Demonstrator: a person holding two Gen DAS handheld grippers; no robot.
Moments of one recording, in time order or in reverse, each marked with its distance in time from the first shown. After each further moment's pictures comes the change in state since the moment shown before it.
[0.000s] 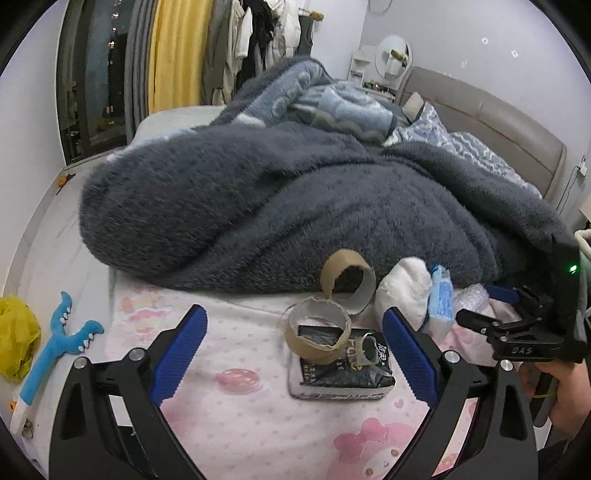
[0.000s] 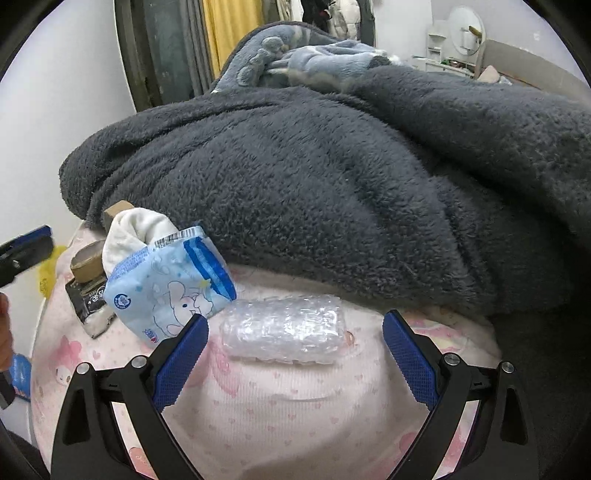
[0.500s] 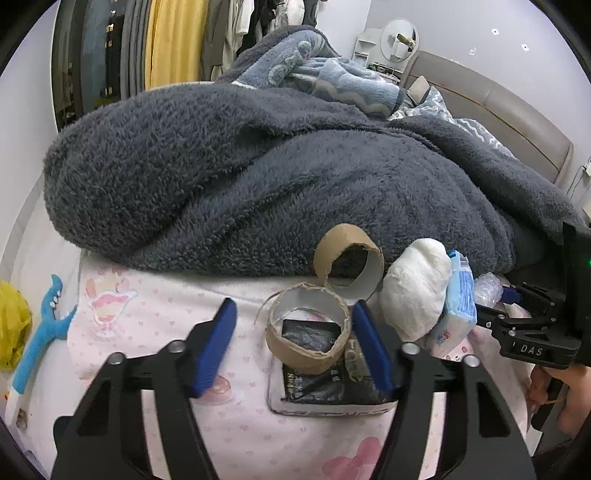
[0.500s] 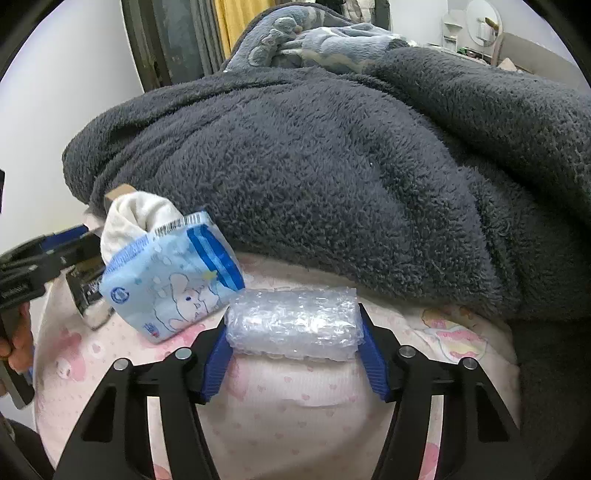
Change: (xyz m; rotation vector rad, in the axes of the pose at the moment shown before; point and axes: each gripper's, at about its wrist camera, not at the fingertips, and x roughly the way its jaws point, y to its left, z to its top) left arm 0.034 -0.004 -0.005 -0.031 0.075 -0.016; right arm 0.012 0.006 0.005 -0.022 0.066 0.030
